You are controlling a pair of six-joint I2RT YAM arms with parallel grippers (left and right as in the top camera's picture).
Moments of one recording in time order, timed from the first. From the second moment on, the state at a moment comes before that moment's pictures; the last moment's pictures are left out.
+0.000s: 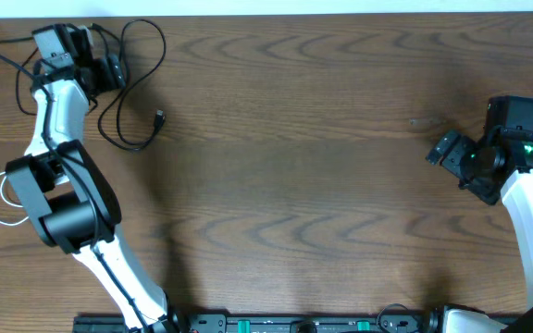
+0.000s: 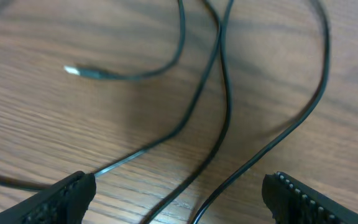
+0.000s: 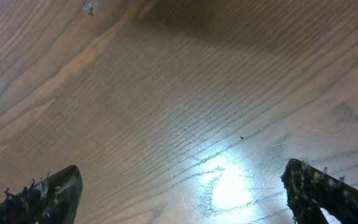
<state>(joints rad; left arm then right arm) 0.35 2.17 1.70 -0.43 0.08 0.06 -0.15 1.39 1.05 -0.89 -0.03 0.54</state>
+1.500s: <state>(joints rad) 0.34 2.33 1.71 -0.37 0.22 0.21 -0.15 1.39 1.05 -0.89 -0.03 0.54</state>
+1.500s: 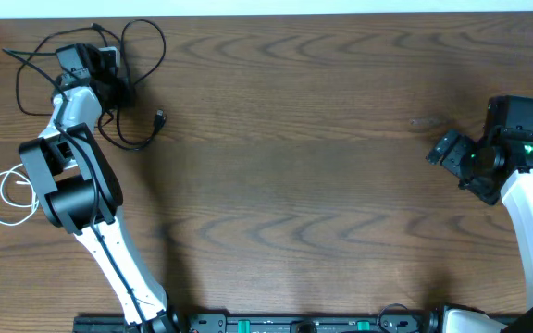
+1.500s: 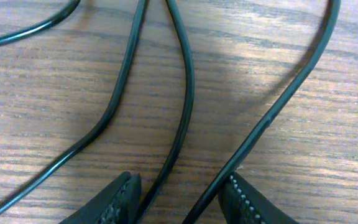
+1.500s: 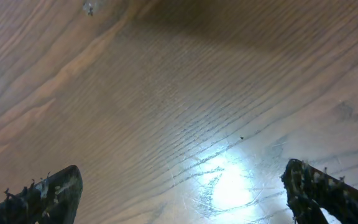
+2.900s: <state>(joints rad) 0.34 2.35 1.71 -0.25 0.39 0.79 -0.15 1.39 1.05 -0.89 -0.03 0.54</state>
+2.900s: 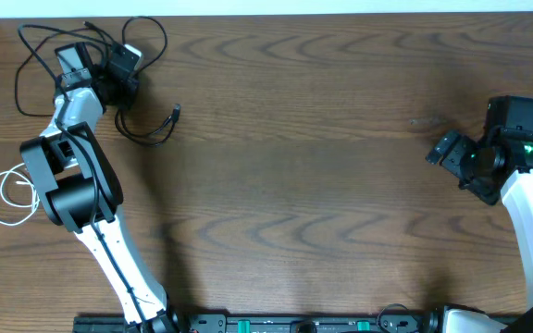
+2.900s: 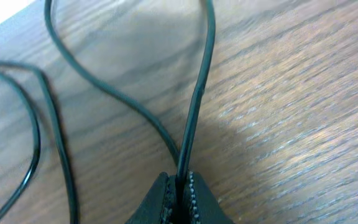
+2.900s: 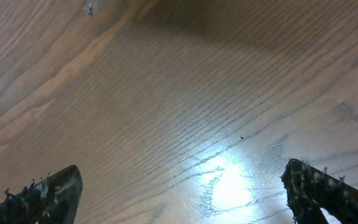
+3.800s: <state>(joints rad) 0.34 2.27 1.71 -0.26 0.36 0.61 -0.15 1.39 1.05 -0.89 -0.03 0.54</state>
